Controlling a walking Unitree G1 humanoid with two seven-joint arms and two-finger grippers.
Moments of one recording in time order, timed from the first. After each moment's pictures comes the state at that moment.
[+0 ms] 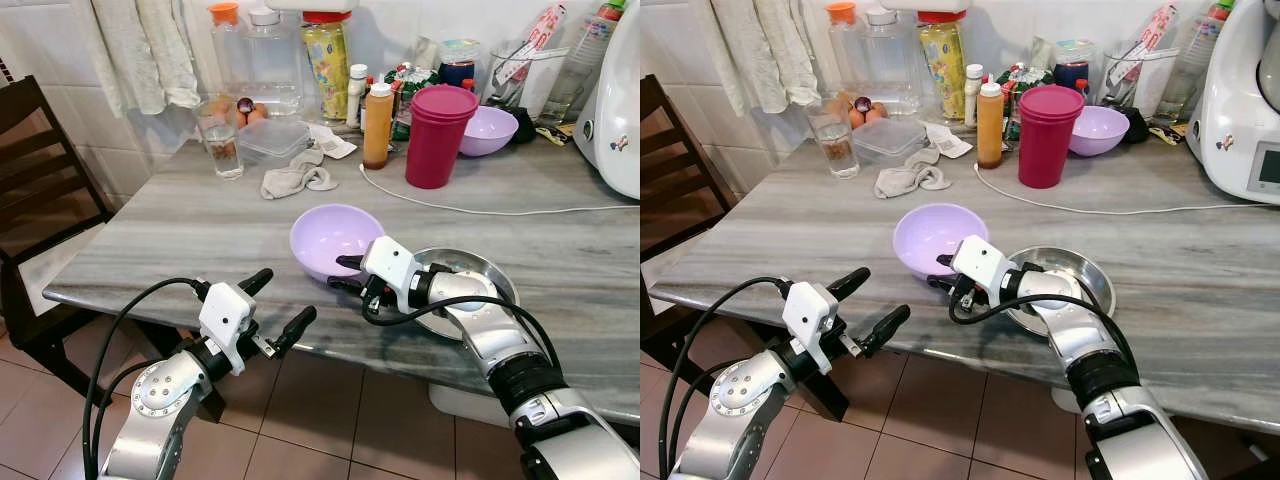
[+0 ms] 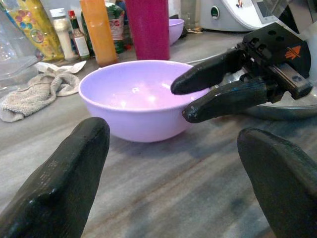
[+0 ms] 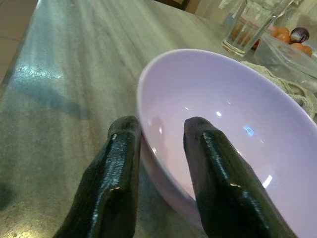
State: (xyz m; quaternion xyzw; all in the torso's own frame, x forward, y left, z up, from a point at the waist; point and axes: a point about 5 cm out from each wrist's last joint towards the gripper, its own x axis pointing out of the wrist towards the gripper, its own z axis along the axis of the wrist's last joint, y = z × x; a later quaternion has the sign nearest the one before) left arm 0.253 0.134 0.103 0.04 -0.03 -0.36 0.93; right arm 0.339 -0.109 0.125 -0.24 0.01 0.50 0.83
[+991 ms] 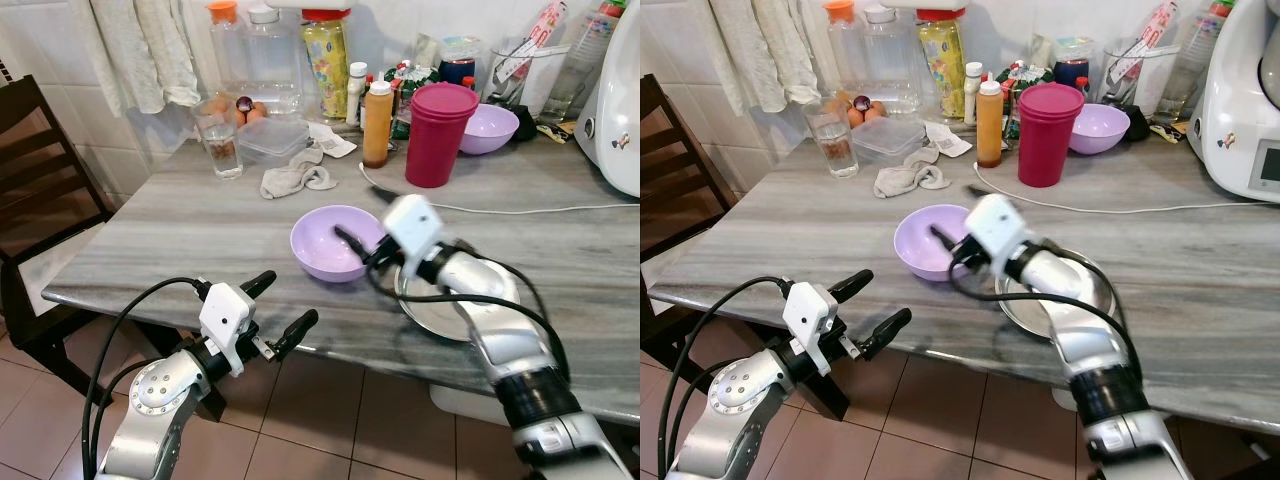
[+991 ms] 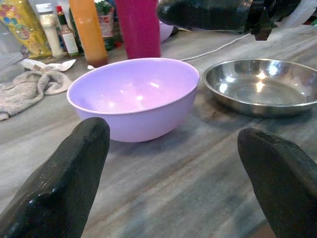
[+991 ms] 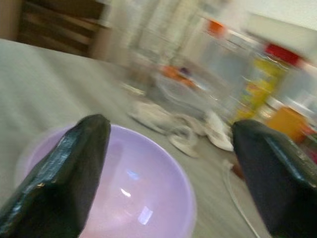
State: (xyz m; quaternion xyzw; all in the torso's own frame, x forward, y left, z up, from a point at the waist) left arm 0.253 0.134 0.103 0.03 -0.03 -0.38 0.92; right arm 0.335 -0.120 0.173 -0.22 -0.10 0.31 0.92
